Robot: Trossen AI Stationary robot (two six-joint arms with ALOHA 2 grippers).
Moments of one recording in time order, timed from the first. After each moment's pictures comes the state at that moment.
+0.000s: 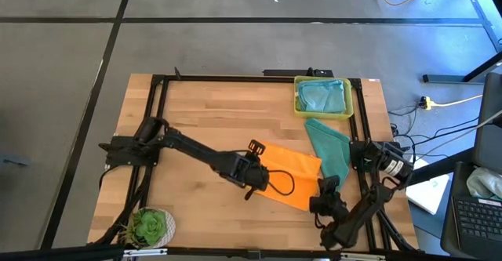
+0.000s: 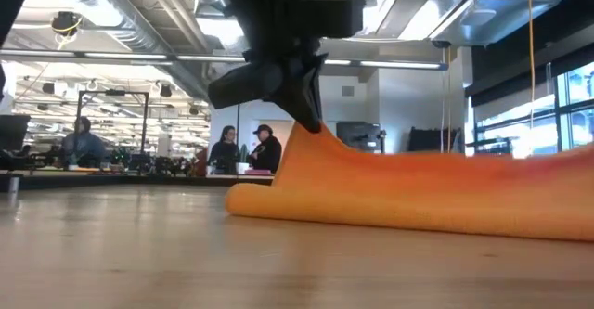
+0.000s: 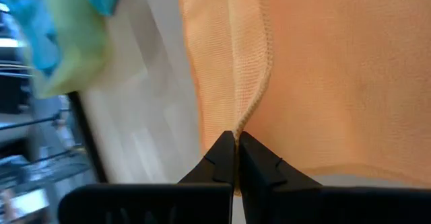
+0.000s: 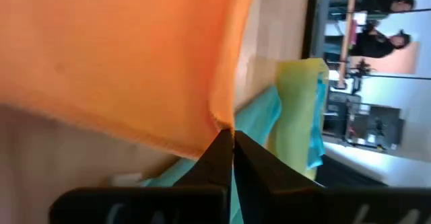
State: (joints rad) left arm -0.29 2.04 1.57 -0.77 -0.64 0.32; right arm 0.98 2.08 1.27 -1.53 0.69 1.10
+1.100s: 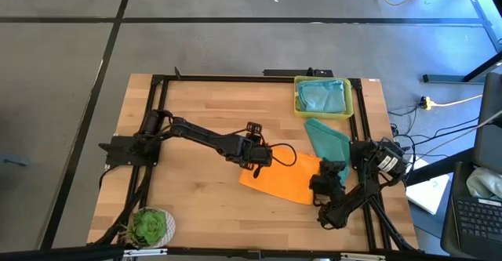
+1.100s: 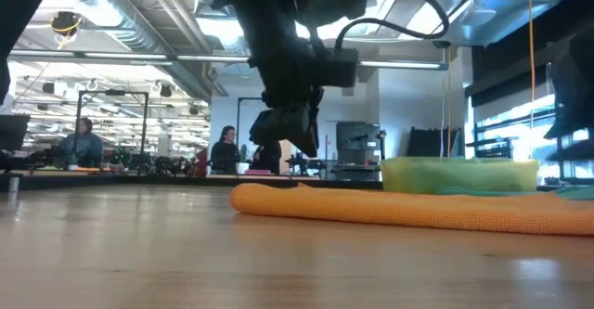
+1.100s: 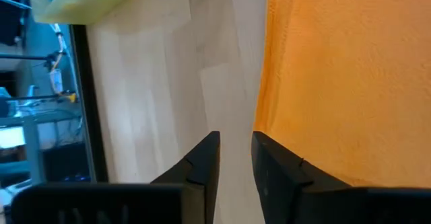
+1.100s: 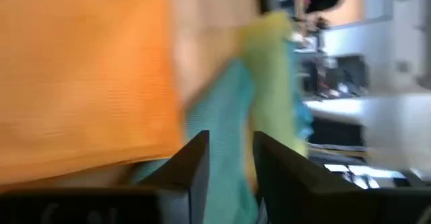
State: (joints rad) left arm -0.13 2.05 1.49 -0.64 -0.65 0.23; right arm 0.88 2.08 1.02 -1.51 0.78 1.43
